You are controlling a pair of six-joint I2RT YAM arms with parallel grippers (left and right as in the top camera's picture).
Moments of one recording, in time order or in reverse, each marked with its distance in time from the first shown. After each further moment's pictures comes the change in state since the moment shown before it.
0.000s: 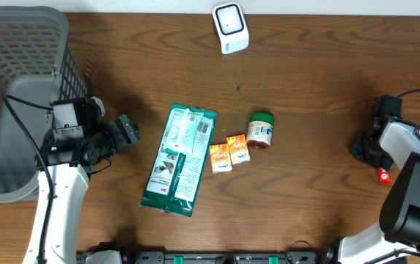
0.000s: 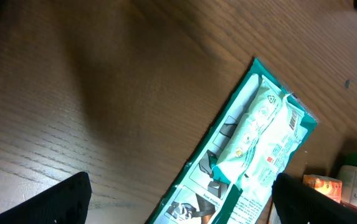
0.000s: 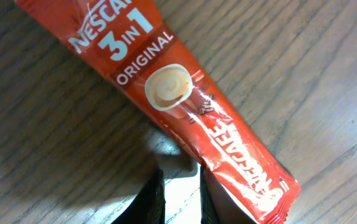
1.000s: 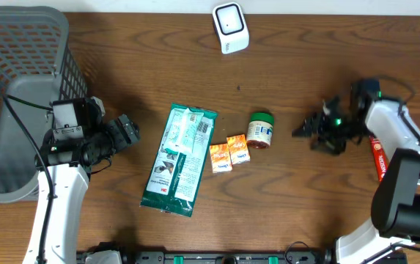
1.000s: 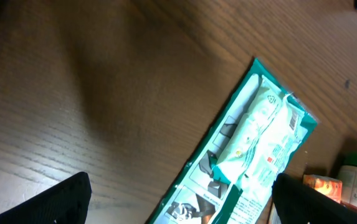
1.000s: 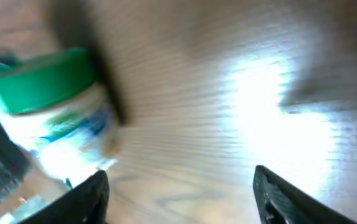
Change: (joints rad) left arm 0.000 0.000 0.000 0.000 0.000 0.000; right arm 0.179 0.025 0.241 -0.353 -0.862 -0.058
